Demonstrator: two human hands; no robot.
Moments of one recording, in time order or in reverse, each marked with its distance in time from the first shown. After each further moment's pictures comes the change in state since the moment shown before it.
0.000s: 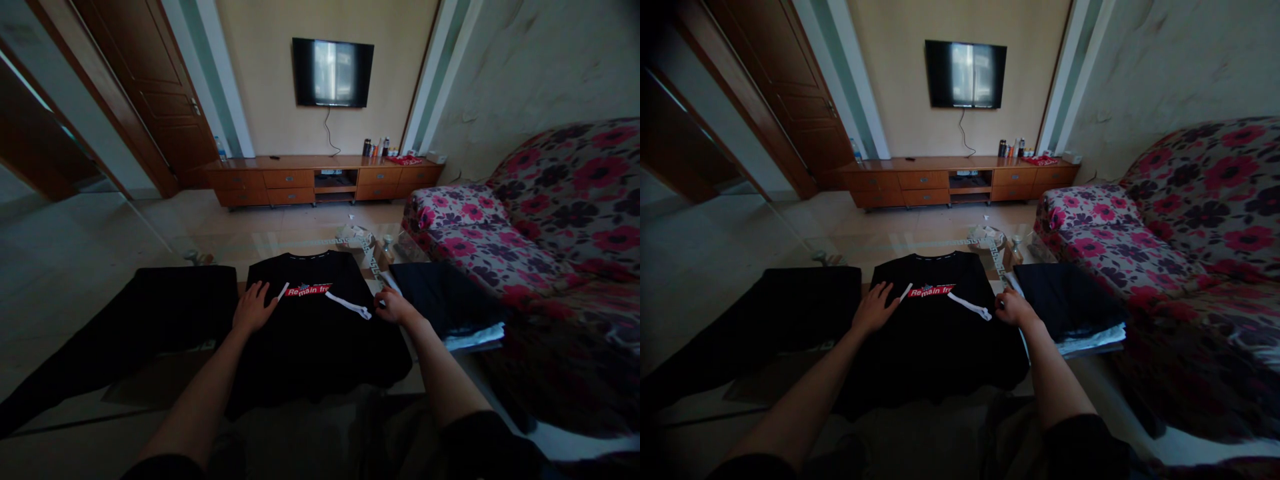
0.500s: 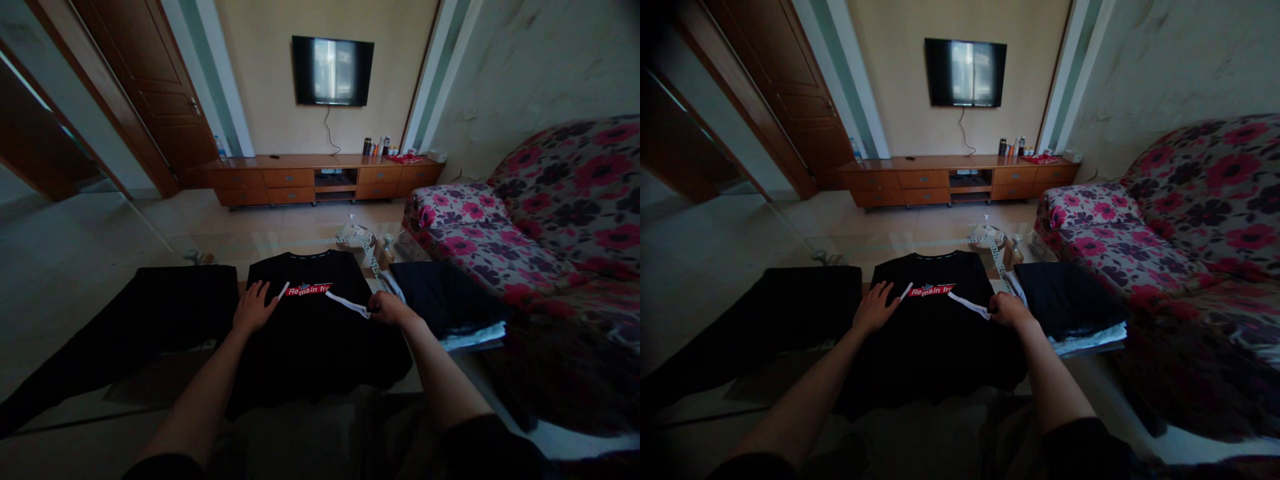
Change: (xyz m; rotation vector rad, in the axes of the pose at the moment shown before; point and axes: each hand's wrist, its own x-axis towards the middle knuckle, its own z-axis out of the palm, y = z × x) left_hand 0.000 0.001 -0.001 0.004 0.016 -0.006; right_hand 0.004 -0.017 0.005 -0.061 -0.081 0.018
